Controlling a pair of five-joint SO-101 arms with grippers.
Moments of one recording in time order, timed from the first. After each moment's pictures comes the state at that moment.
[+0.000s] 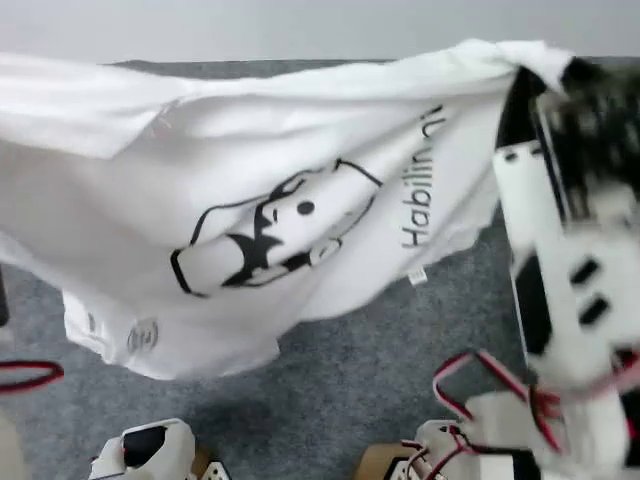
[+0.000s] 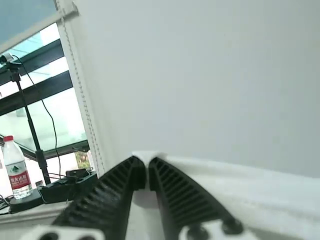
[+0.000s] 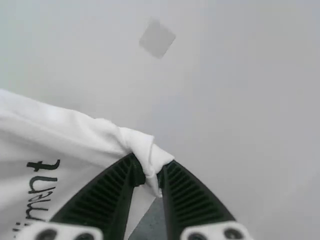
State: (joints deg) left arm -17.4 -31.3 -56.2 80.0 -9.1; right arm -3.2 -12.4 -78.2 100.6 26.6
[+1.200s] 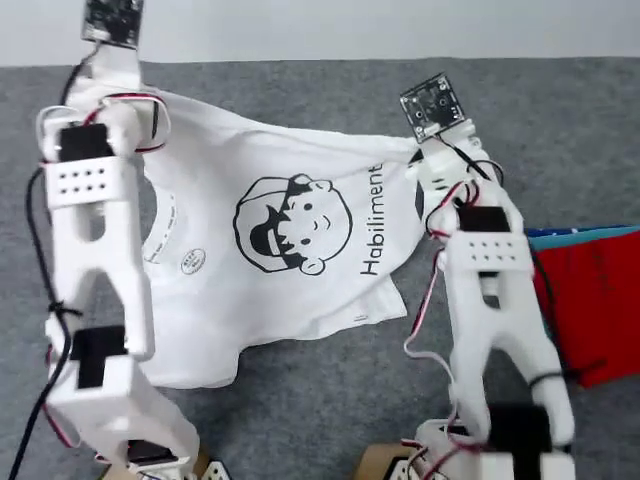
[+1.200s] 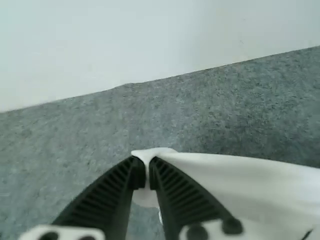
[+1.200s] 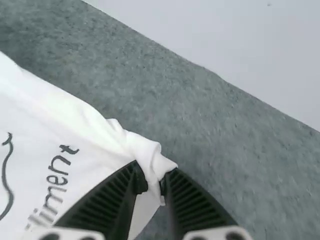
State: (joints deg) left arm -11.6 15.1 -16.7 50.8 -9.1; right arm -3.3 -9.1 26.1 24.5 26.6
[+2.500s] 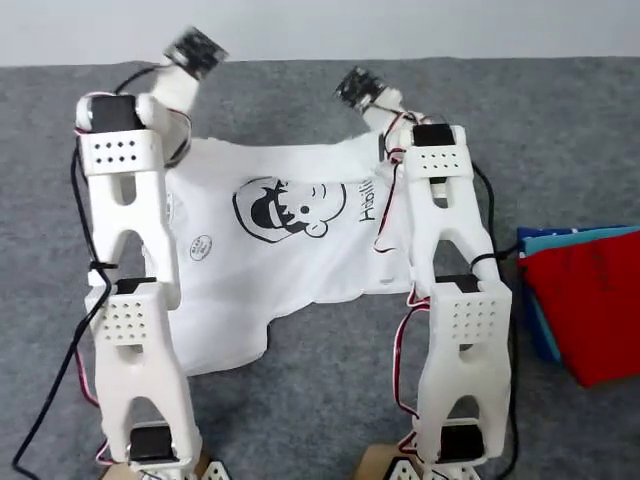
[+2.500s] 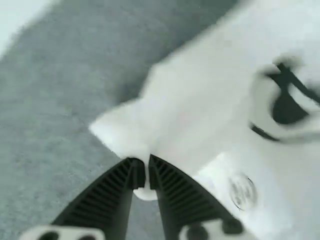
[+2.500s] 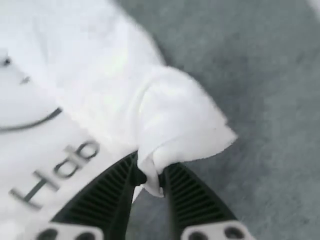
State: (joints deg) left arm -8.0 47.1 -65.7 98.5 -35.5; right arm -7.6 45.6 -39.6 64.4 44.4
